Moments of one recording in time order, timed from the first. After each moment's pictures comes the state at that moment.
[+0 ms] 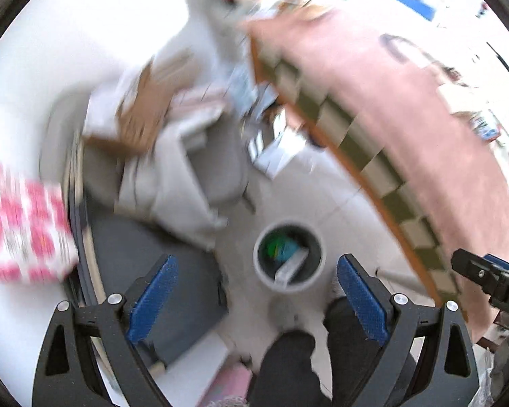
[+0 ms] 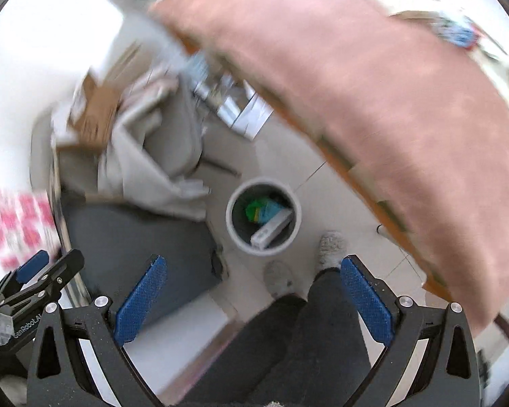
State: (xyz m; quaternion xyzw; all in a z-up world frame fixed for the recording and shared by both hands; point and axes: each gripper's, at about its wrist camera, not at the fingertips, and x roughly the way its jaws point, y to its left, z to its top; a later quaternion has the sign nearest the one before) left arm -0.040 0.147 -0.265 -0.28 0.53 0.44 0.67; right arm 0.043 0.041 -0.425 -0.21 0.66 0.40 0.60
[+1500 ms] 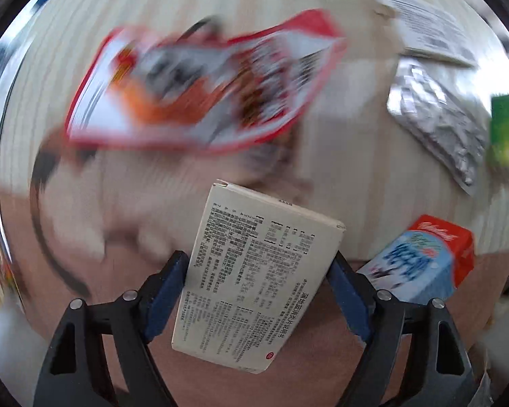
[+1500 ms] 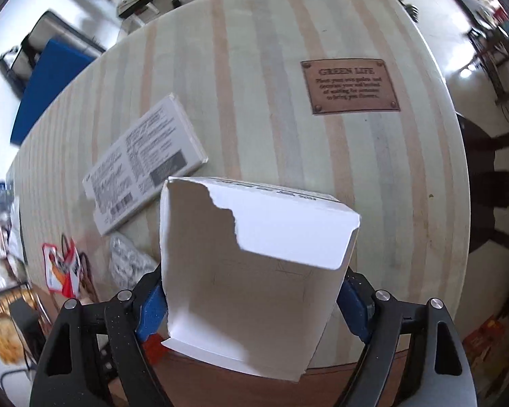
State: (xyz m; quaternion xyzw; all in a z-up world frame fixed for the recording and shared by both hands) left arm 0.514 0.238 -0.395 -0.12 0.74 0.12 0.65; right arm 0.620 -0.060 -0.516 0.04 0.73 0.09 0.67
